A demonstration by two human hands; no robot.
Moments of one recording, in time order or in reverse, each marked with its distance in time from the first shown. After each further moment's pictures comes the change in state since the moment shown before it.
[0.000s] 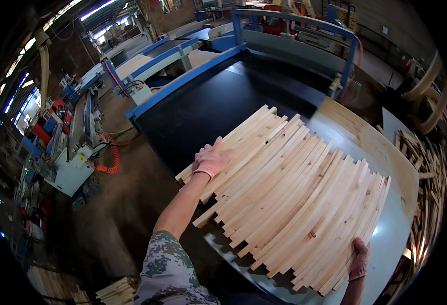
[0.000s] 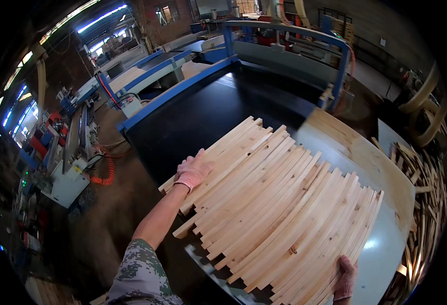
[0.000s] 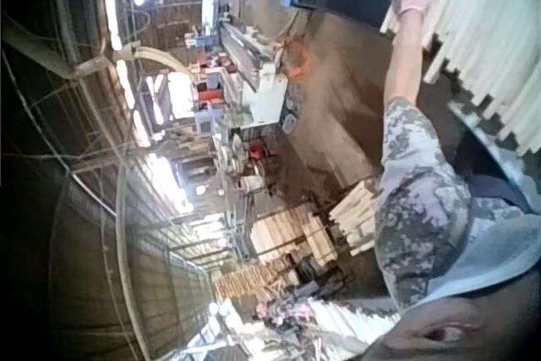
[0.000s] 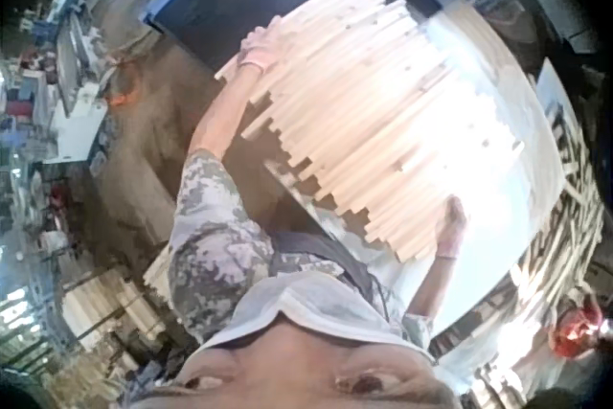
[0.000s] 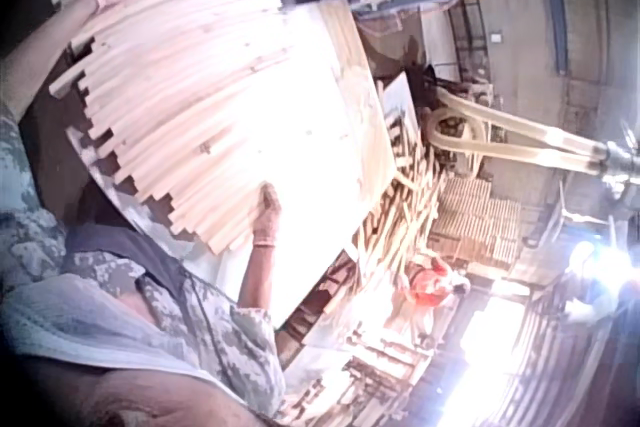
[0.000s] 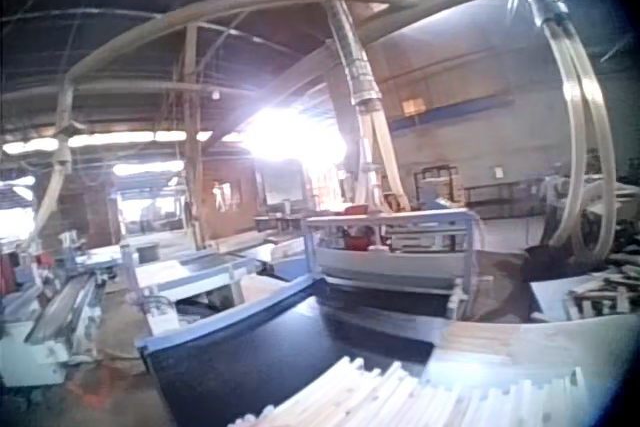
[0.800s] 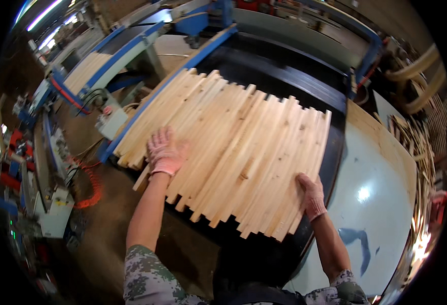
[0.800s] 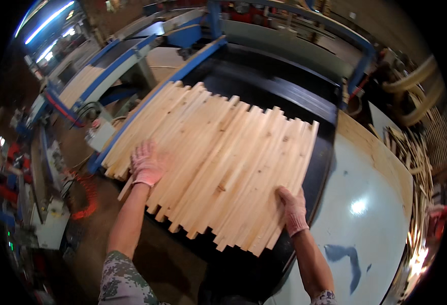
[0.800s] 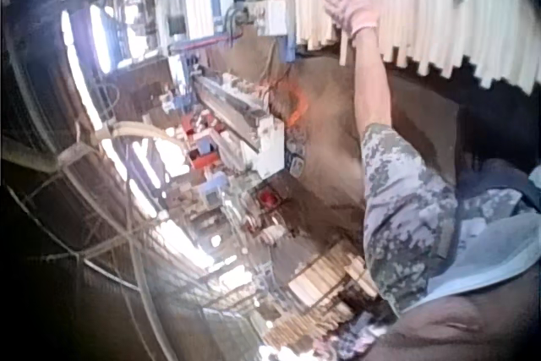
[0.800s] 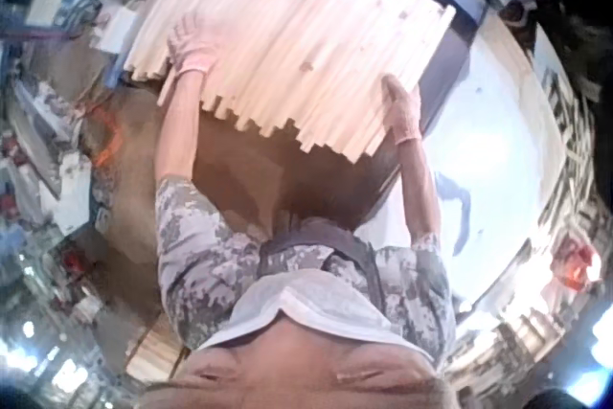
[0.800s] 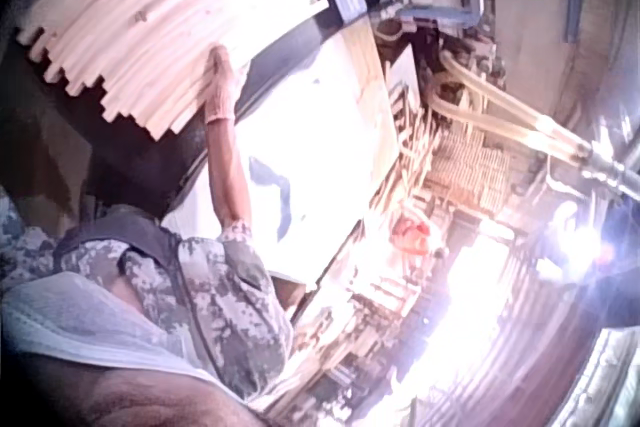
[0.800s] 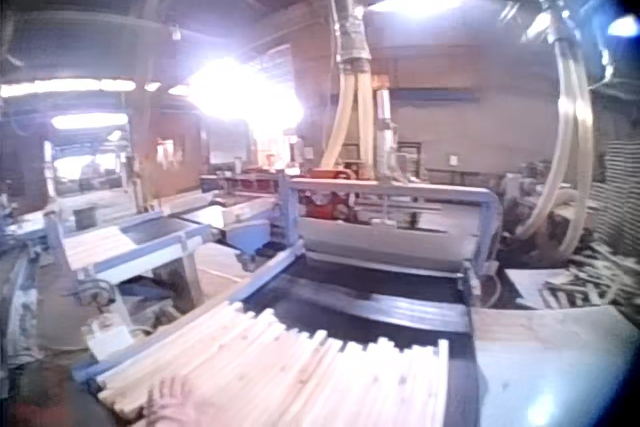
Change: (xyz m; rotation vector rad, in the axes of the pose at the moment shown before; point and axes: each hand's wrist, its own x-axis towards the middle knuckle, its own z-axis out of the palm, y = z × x) left_hand 0.325 -0.225 -0.073 0.258 0.199 0.177; right_hand 0.139 0.147 0.536 -0.112 0.026 0.050
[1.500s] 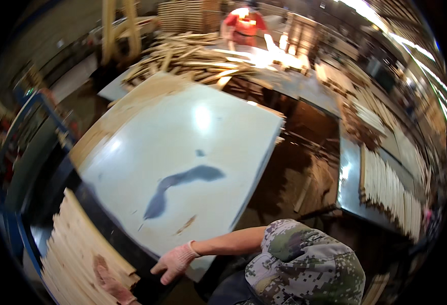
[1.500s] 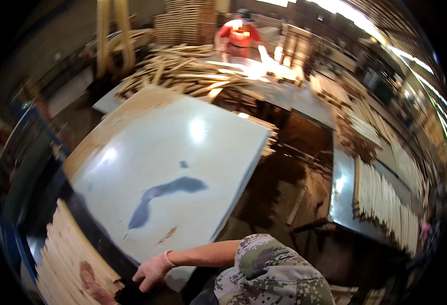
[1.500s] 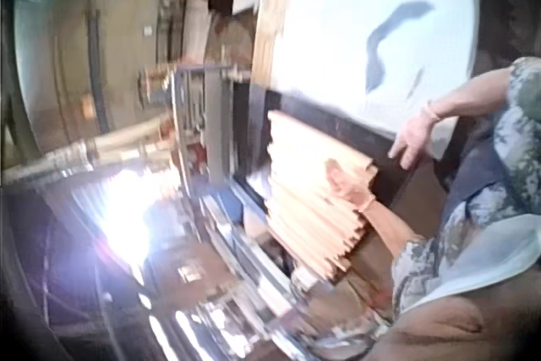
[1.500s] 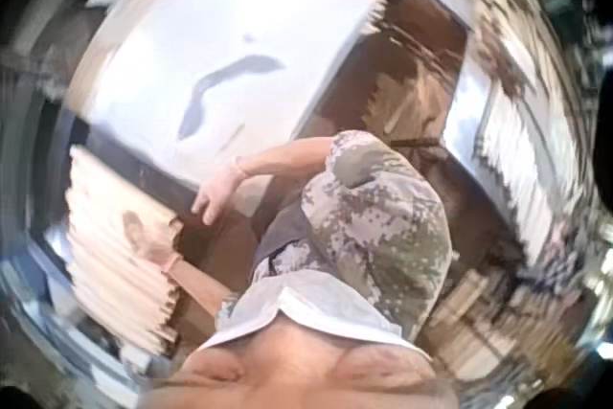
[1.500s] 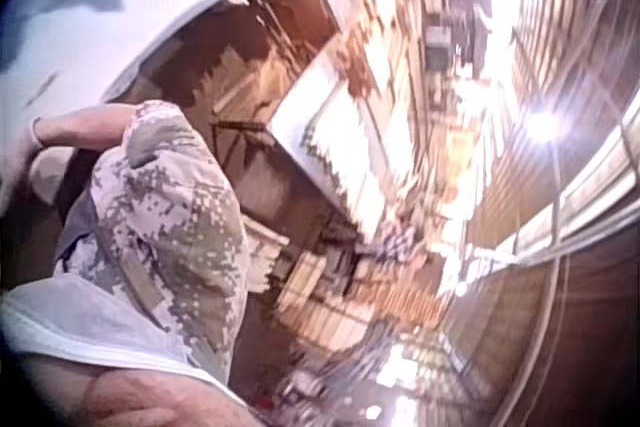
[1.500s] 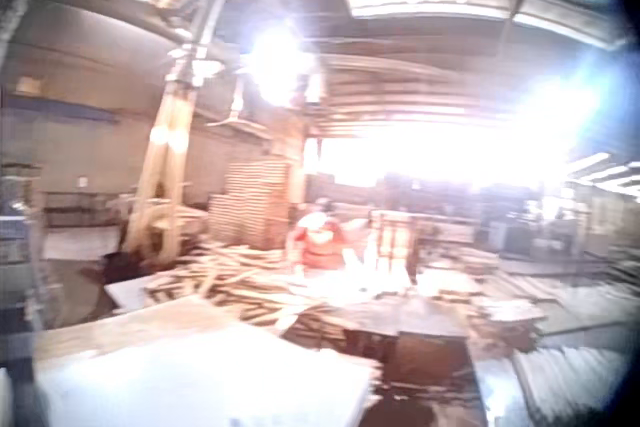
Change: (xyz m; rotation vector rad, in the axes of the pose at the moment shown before) left_hand -0.299 0.253 -0.035 -1.381 -0.344 0.359; right_hand -0.219 0.039 -0.176 -0.556 -0.789 -0.018
